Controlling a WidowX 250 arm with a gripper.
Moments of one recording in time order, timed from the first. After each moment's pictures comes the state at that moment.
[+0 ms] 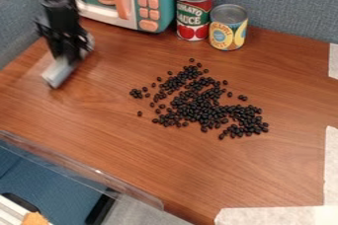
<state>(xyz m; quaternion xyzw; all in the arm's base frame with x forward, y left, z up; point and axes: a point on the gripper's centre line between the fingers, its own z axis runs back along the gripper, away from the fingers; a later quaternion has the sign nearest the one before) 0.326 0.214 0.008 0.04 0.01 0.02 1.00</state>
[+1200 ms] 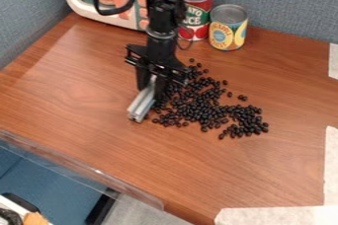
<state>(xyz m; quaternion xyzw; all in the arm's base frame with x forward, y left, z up) 0.326 0.032 -0.002 0.05 0.04 -0.01 1.00</state>
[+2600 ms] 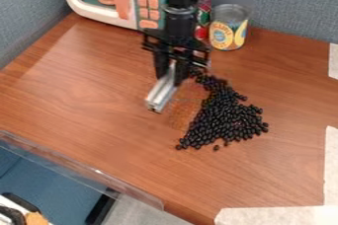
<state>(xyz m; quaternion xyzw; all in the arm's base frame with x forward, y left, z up) 0.330 0.027 0.044 0.02 0.04 0.00 1.00</state>
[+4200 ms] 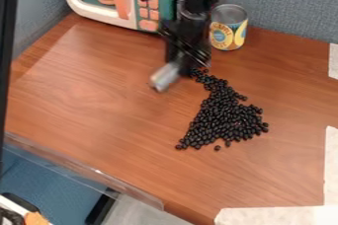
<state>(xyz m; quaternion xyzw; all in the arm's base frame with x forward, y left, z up) 0.395 0.018 0.005 0.10 -0.01 -0.14 0.99</state>
